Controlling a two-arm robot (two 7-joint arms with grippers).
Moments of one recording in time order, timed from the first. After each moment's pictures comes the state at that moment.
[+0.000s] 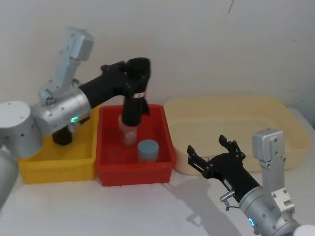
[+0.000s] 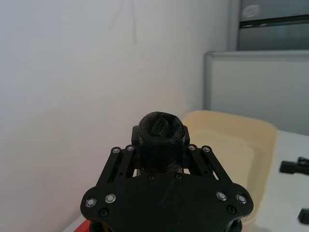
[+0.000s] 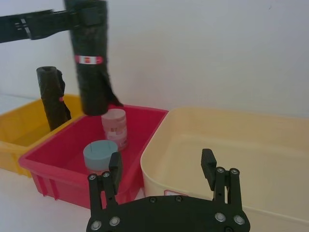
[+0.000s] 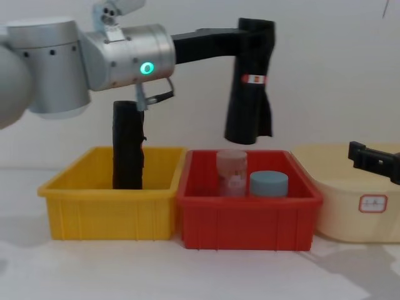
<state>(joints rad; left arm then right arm) -0.86 0.09 0.49 -0.96 -0.43 -0.07 -0.70 -0.01 0.34 -0.23 -1.77 0.29 0.03 0.07</state>
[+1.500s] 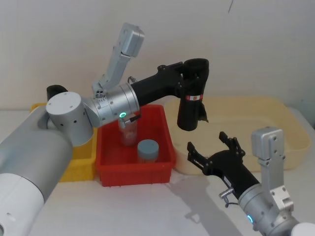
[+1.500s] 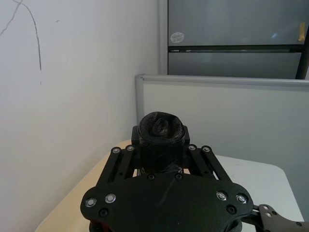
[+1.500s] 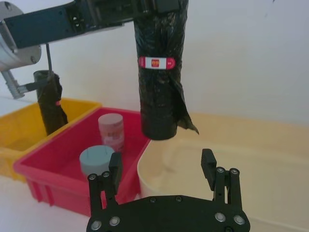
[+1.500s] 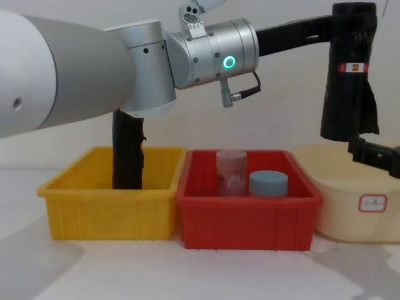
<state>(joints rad) -1.03 -0.13 0.52 -0.60 -0.52 -0.16 -0.95 0.00 0.33 -0.23 -1.76 0.27 0.02 0.06</state>
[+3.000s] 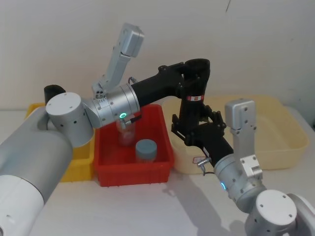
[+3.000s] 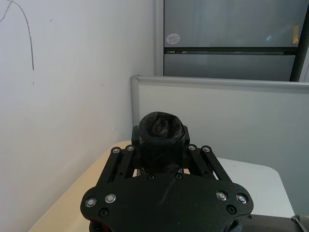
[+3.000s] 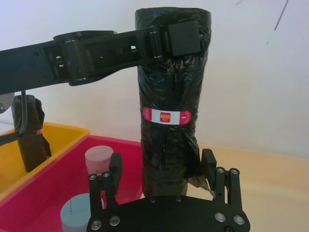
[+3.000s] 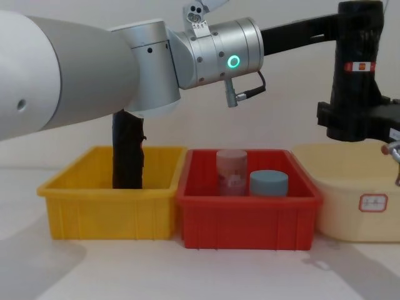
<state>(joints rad) -1.03 -0.13 0.52 -0.61 -0.52 -0.15 -0.96 0.19 0.21 -0.26 -1.61 0.16 0.02 0.02</state>
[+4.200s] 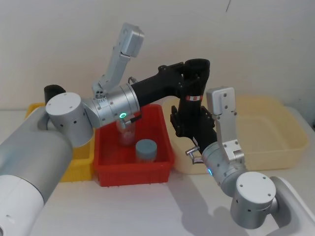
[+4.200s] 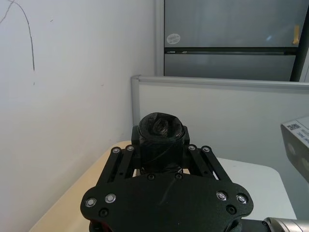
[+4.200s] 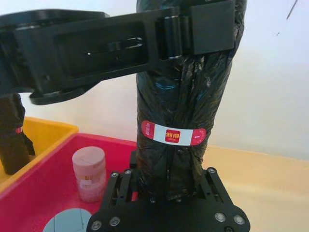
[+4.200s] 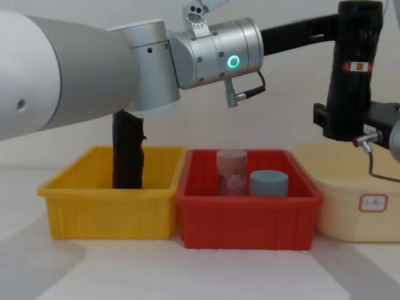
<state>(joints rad) -1.03 -0.13 0.52 -0.61 -0.52 -0.15 -0.96 0.29 0.14 -0.26 -1.50 0.09 0.10 0.00</state>
